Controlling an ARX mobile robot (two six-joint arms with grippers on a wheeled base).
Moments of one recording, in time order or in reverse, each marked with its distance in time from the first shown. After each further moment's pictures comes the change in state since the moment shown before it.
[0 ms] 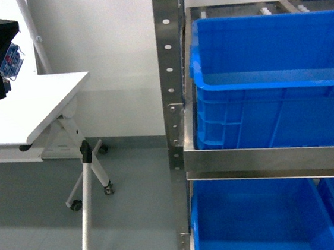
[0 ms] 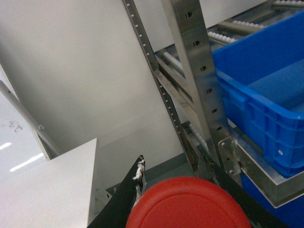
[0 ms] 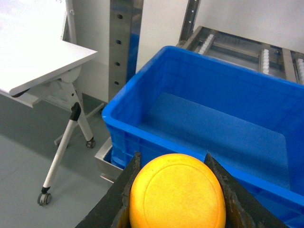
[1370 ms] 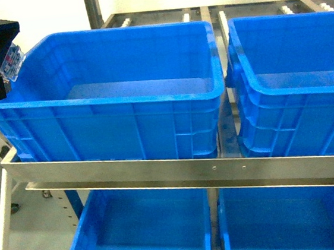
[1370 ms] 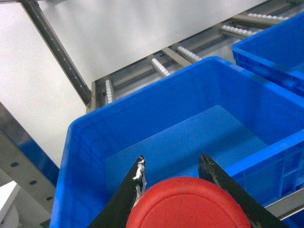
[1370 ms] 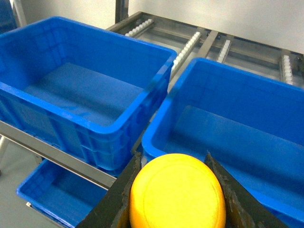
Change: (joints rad) left arm -0.001 0.000 0.000 0.001 0.000 0.000; right arm 0.000 0.000 0.000 0.000 0.000 0.000
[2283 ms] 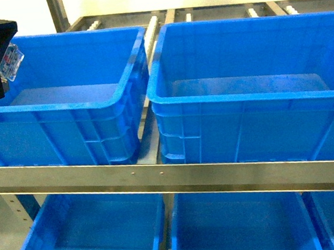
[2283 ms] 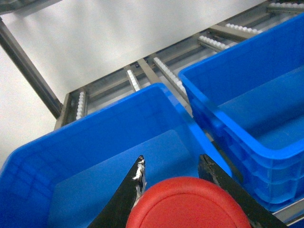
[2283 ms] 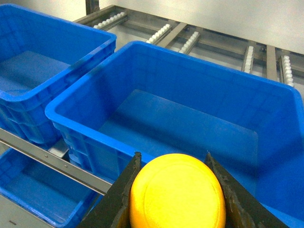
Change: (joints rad) left arm 0.000 0.000 0.000 0.001 0.000 0.000; right arm 0.000 0.000 0.000 0.000 0.000 0.000
